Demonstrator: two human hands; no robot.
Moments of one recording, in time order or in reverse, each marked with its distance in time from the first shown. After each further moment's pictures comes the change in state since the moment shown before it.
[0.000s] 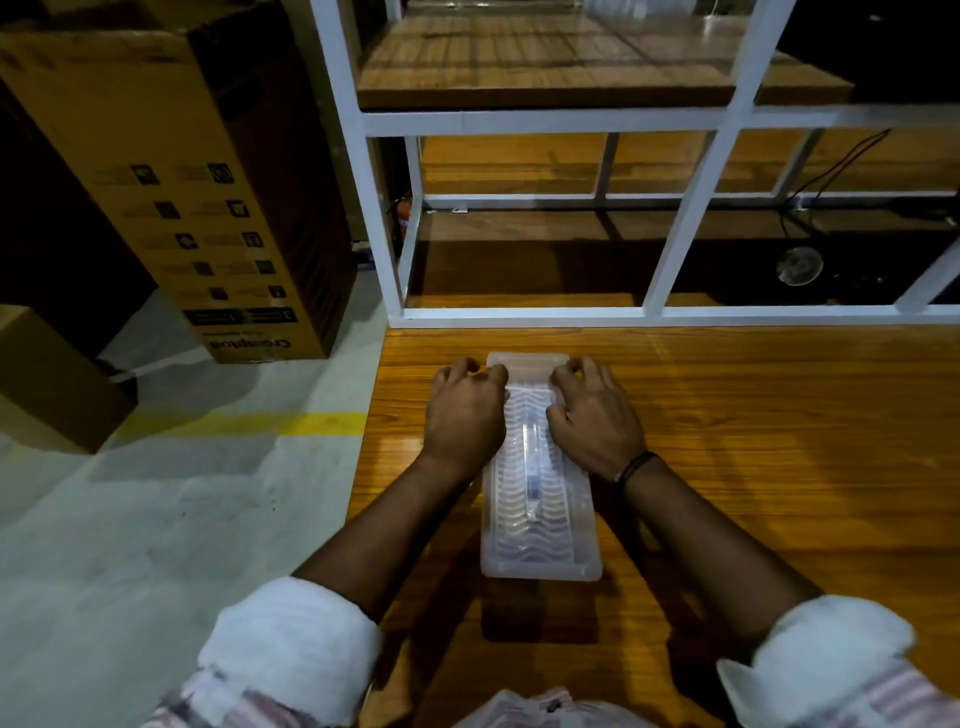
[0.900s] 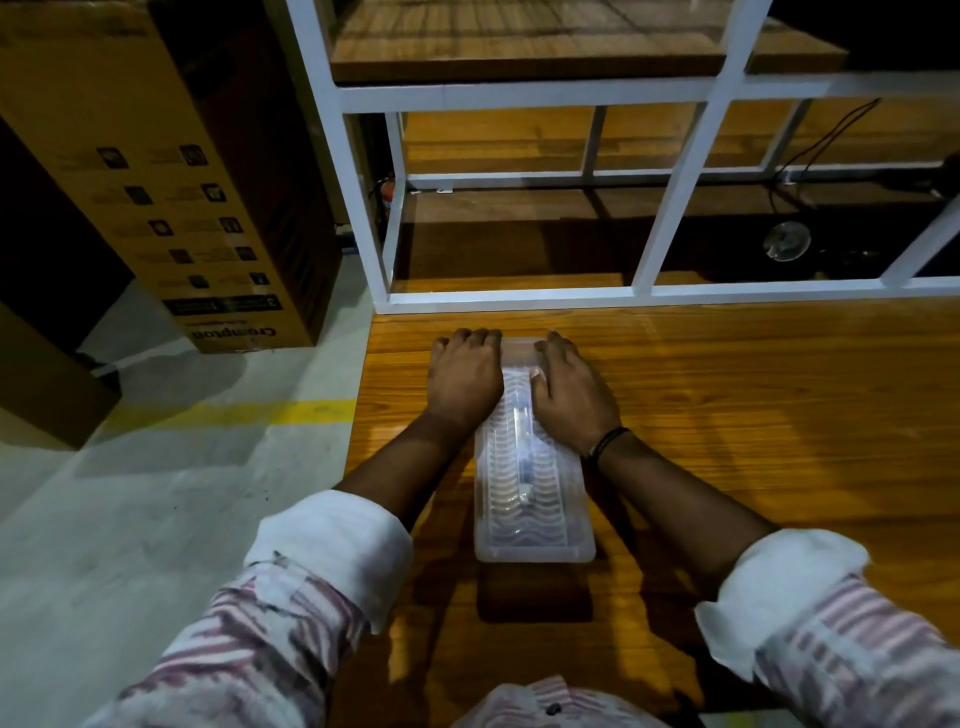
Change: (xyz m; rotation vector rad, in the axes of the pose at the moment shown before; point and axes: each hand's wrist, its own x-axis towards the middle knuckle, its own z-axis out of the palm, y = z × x) left_hand 0.046 -0.007 0.030 0.030 -0.059 -0.027; right_hand 0.016 0.003 0.024 0.135 0.077 -0.005
